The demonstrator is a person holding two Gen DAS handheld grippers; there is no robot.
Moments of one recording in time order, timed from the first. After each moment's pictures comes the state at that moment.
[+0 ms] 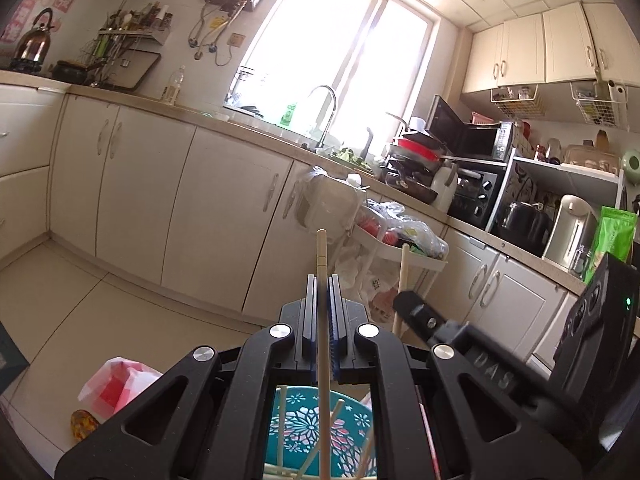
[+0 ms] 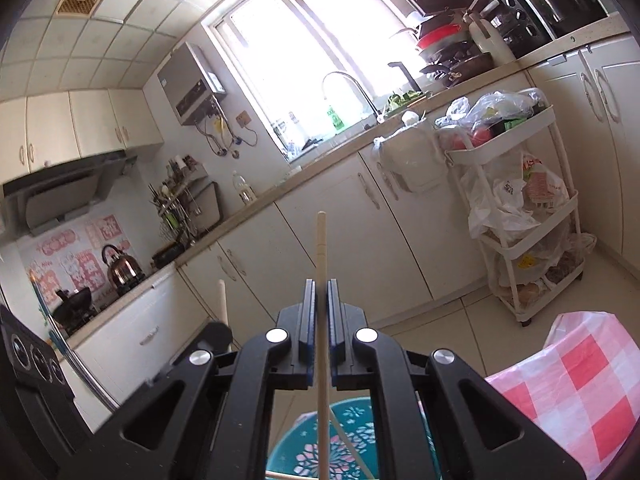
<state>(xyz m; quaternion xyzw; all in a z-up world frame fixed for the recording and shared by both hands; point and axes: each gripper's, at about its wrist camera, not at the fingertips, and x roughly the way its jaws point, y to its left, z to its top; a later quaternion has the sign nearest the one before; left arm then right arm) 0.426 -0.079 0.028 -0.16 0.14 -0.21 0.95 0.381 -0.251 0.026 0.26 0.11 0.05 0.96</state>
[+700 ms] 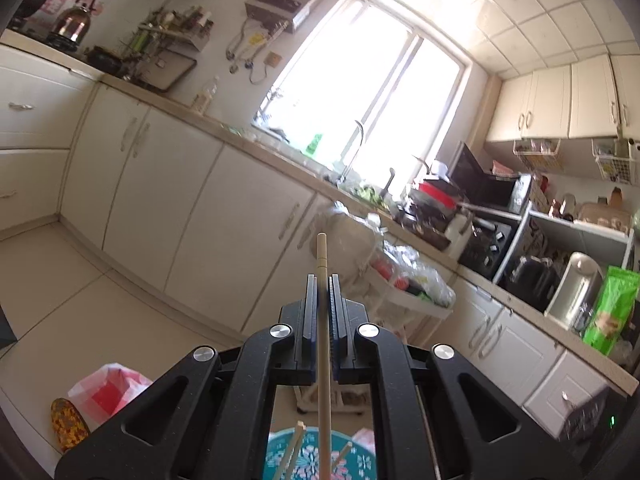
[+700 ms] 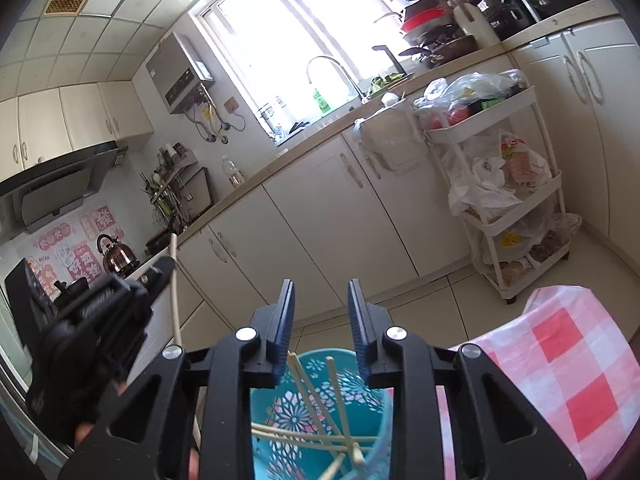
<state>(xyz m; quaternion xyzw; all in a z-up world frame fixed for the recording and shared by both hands) 0.441 -0.043 0.040 -0.24 0.10 -0.17 0.95 0.342 -0.278 0.007 0.27 0.14 0.04 0.95</state>
